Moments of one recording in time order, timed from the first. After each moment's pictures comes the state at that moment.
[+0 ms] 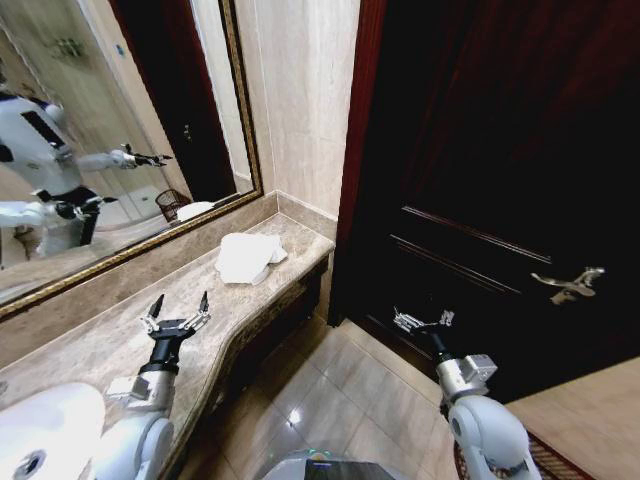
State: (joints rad) left arm 1.73 -1.37 -0.86 -2.23 -0.35 -0.11 -0.01; right arm -1.58 1.41 0.65 2.24 0.18 -0.18 -0.11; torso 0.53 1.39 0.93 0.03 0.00
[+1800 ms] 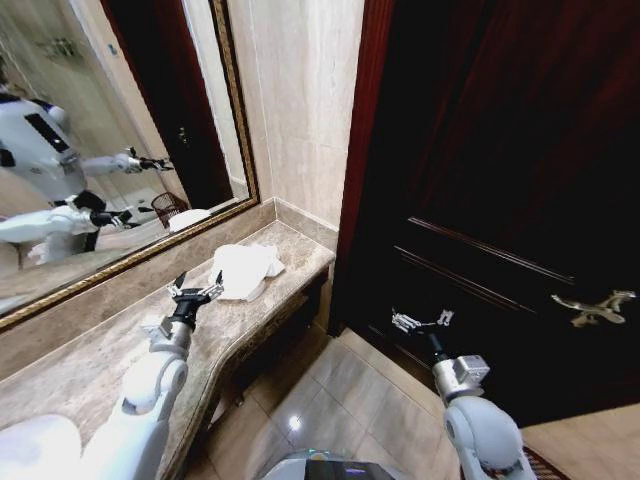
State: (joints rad) left arm 1.38 -1.18 -0.71 -2.07 -0.43 0.18 -0.09; right arm -1.58 1.40 0.61 2.26 0.11 -0.17 -0.05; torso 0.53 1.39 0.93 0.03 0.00
